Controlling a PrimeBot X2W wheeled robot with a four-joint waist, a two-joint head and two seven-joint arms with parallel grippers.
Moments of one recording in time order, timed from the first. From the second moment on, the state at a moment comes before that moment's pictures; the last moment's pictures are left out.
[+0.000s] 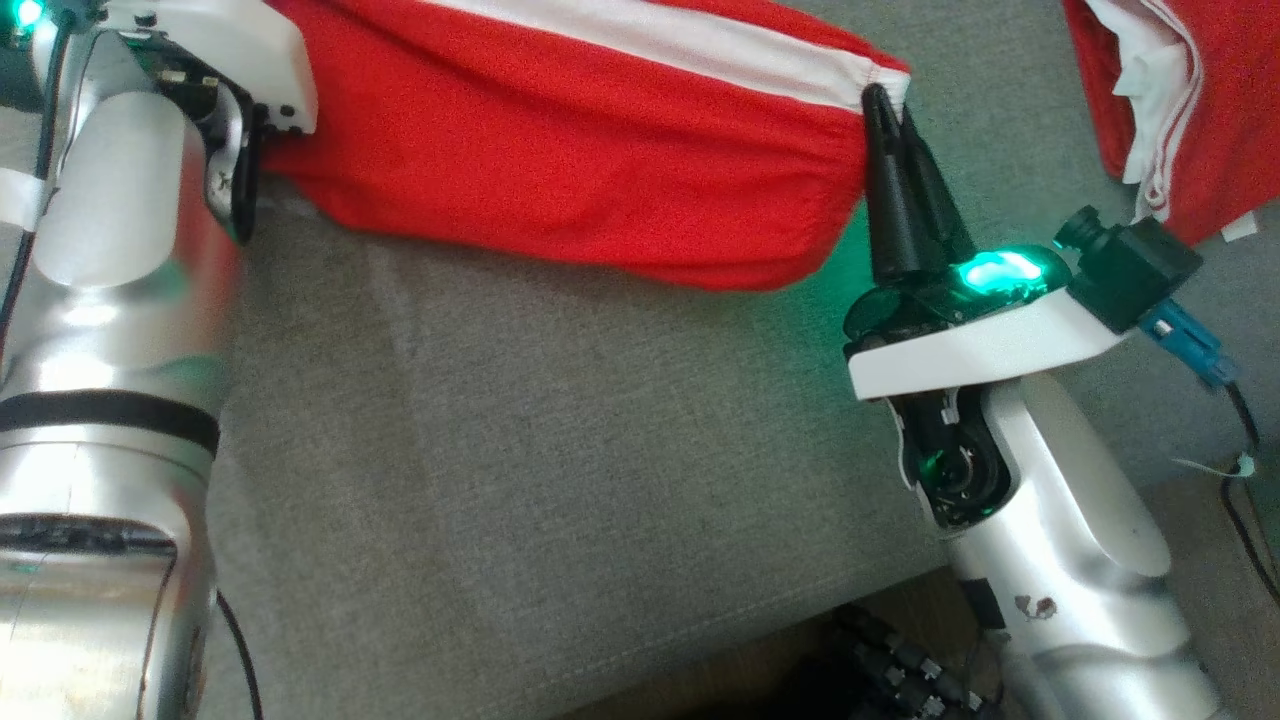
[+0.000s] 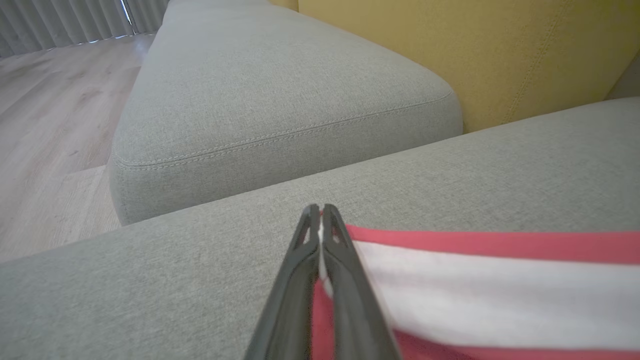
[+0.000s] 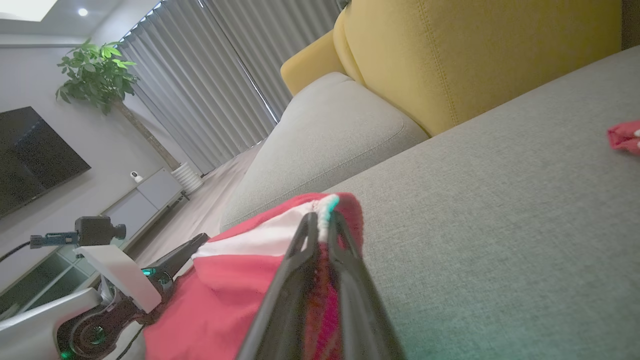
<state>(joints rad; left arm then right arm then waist) -1.10 0.15 -0.22 1.01 -0.05 0.01 -0.26 -0.48 -0.06 0.38 0.21 0.69 0.13 -0.25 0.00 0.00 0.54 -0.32</state>
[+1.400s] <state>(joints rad) -0.98 0.12 -0.24 1.23 -0.15 -0.03 -0.20 -0.38 -0.06 0.18 0.25 0.51 0.13 -0.25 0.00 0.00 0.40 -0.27</state>
